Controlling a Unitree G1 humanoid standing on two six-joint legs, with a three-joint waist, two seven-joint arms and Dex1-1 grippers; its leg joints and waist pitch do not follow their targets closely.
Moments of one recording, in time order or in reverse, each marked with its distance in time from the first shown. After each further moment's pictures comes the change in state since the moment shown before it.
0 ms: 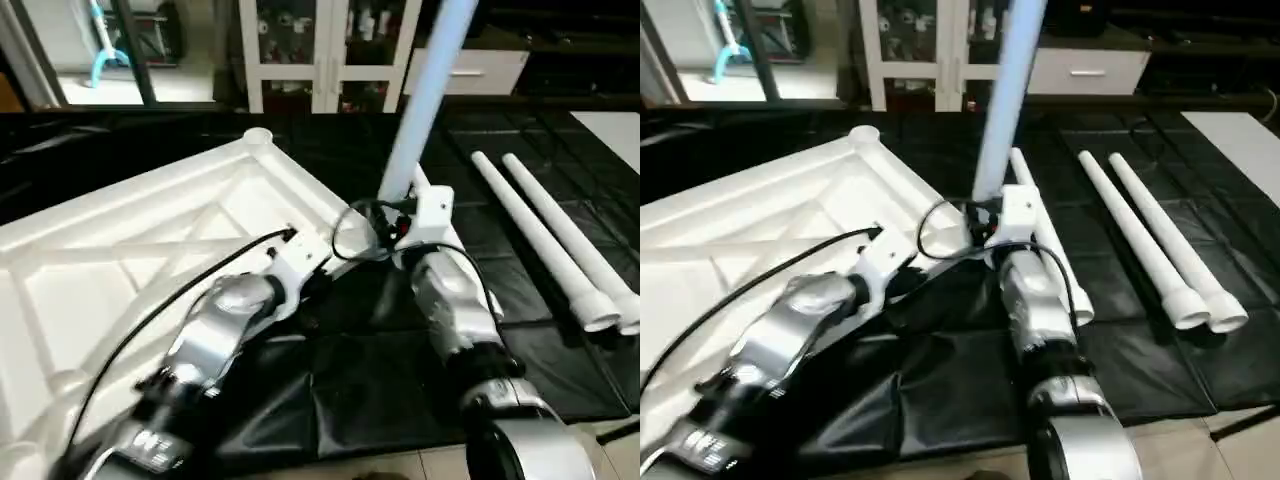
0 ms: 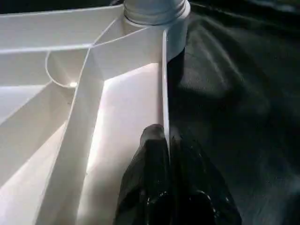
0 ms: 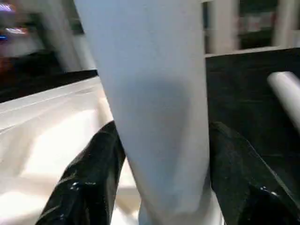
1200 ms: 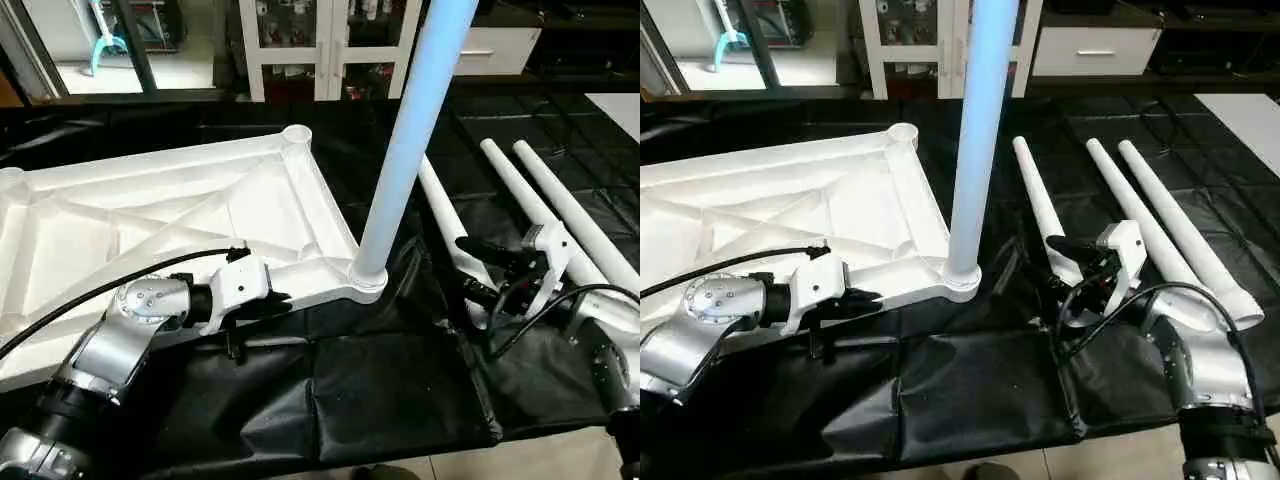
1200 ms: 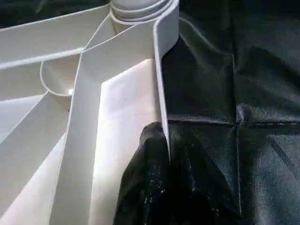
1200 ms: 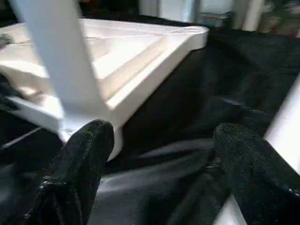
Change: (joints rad) left arm 0.034 0.330 0.007 0.091 -0.091 -0.470 -0.424; right arm 0.313 -0.483 -0.012 -0.423 0.132 0.212 0.547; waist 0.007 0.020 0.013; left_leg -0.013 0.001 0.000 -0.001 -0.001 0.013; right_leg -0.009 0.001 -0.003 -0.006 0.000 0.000
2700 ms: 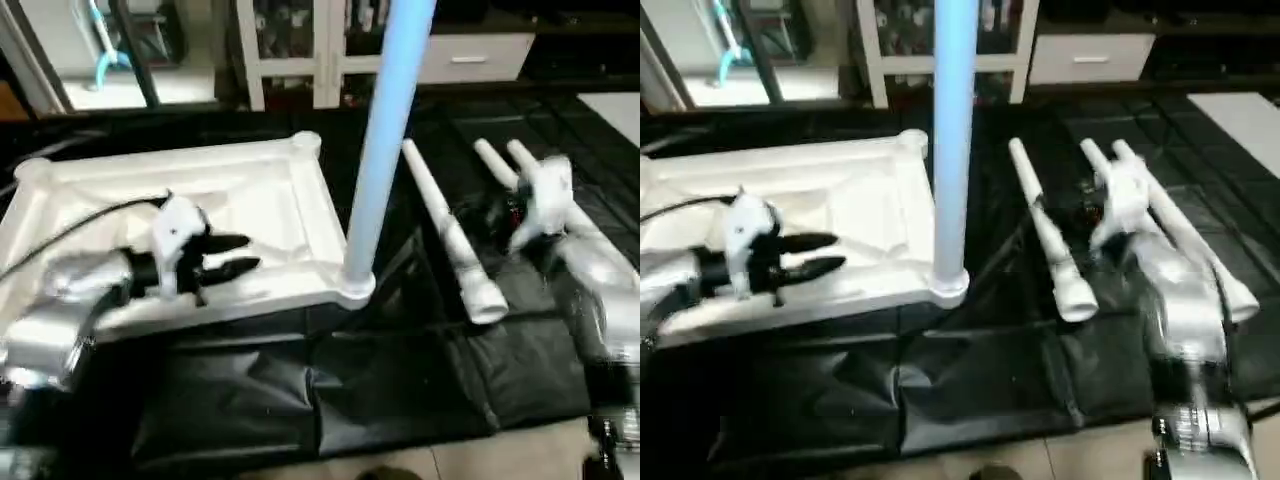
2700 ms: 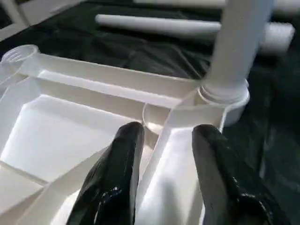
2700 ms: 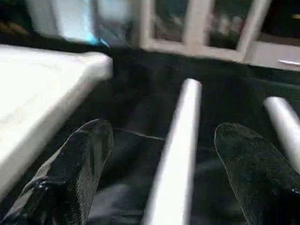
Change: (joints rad) left arm 0.065 0.009 0.280 -0.215 -0.261 0.334 0.121; right arm -0.235 0.062 -0.014 -0.079 -0.123 0.328 -0.490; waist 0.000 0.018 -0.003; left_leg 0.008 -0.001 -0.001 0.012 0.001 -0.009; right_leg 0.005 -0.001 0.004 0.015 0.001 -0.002
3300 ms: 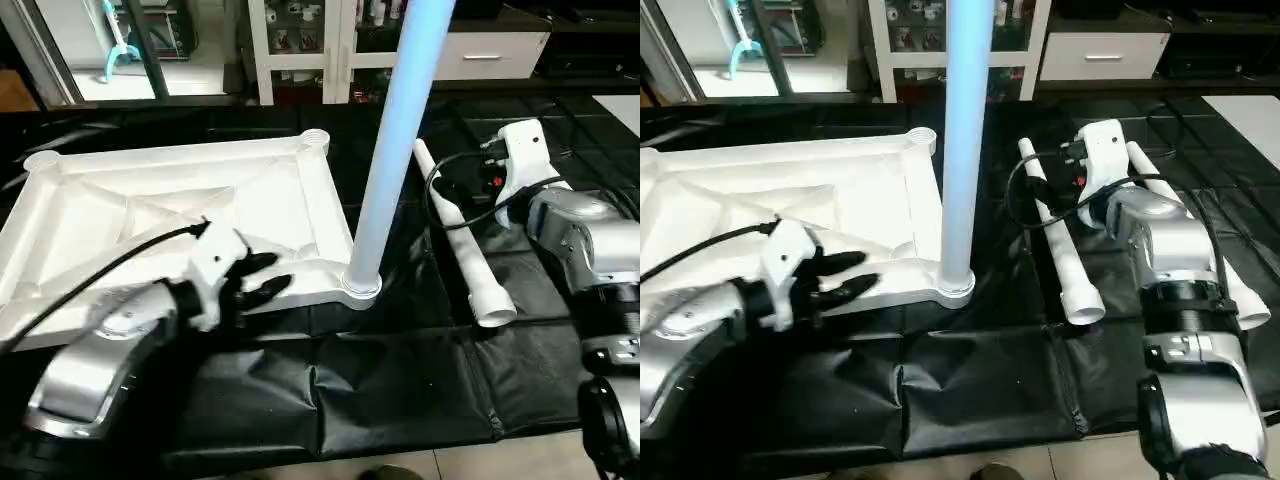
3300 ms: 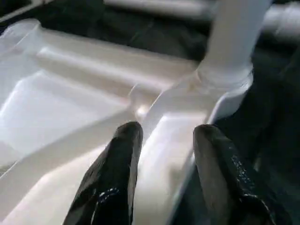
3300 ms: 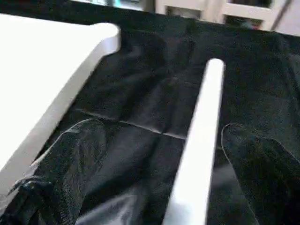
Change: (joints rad) left arm 0.120 0.021 -0.086 -0.208 0.060 0.076 0.107; right arm -0.184 -0.054 0.078 0.161 -0.012 0.151 0.077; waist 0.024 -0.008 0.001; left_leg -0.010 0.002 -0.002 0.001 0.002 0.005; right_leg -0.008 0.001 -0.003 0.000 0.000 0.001
